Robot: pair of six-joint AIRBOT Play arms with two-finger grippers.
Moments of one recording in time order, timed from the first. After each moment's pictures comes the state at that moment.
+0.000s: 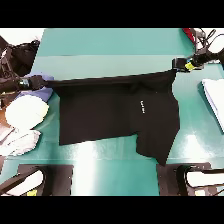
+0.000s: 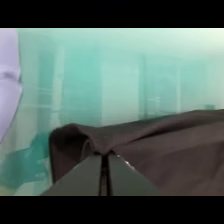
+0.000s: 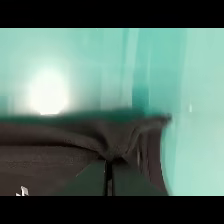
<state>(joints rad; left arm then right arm) 0.25 -1.16 1.03 0.85 -0.84 -1.15 -0.02 -1.52 1.63 -1.46 1.15 1.61</state>
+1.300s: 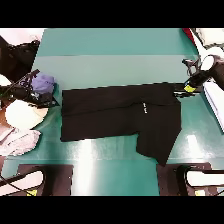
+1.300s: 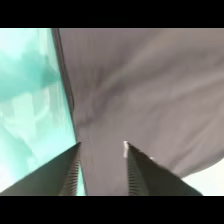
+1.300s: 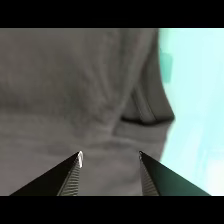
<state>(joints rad) 0.22 -1.28 1.03 1.07 -1.28 -1.25 -0.07 -1.47 1.38 -1.53 1.38 1.61</state>
